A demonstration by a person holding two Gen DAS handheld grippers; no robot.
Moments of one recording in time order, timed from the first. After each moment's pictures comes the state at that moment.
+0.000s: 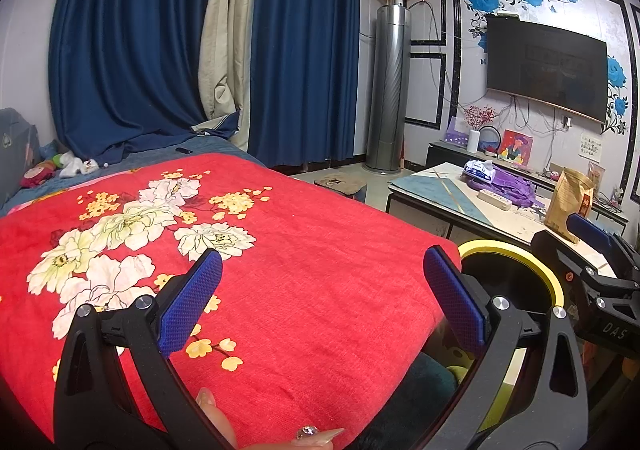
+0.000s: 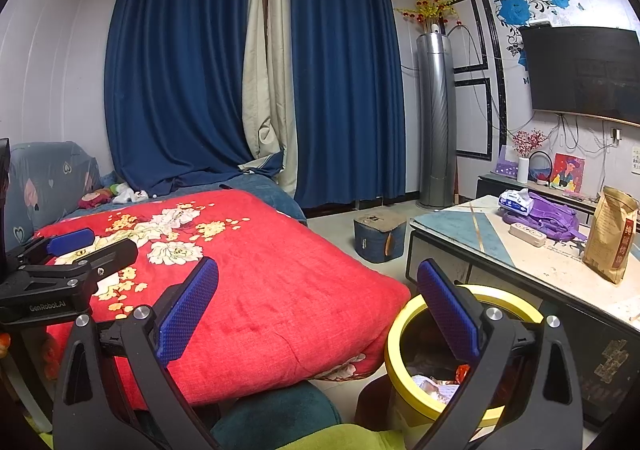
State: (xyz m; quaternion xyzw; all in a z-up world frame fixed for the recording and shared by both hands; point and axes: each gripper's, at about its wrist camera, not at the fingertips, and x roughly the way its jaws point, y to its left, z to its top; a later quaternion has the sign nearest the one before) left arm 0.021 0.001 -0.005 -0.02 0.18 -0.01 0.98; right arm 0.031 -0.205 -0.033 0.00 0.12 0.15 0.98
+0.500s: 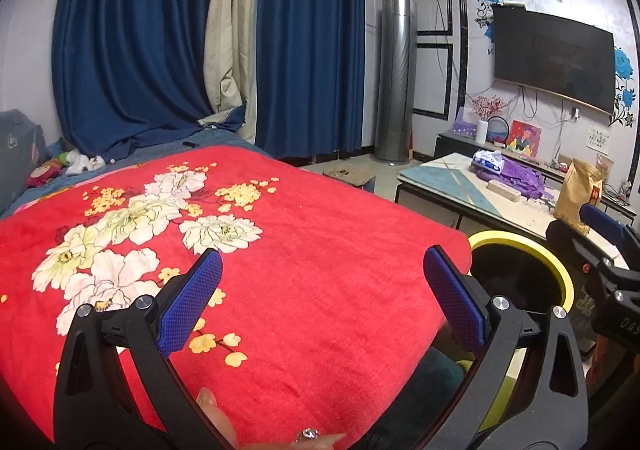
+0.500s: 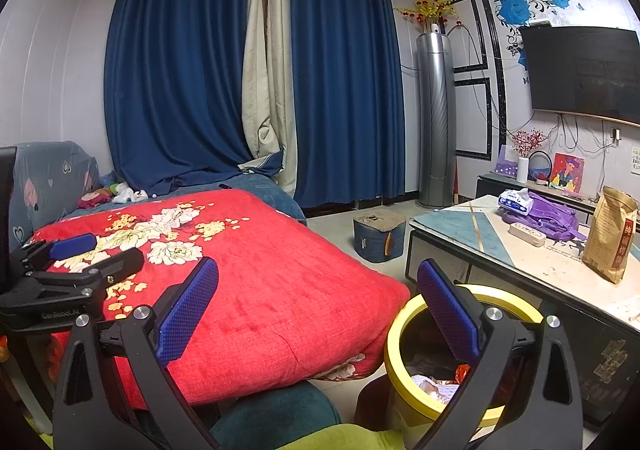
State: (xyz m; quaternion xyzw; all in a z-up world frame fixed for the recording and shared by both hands) left arm 0.023 -0.014 -0.012 -0.01 0.20 0.01 0.98; right arm 0.032 -0.205 -0.033 0.00 0.12 0.15 0.98
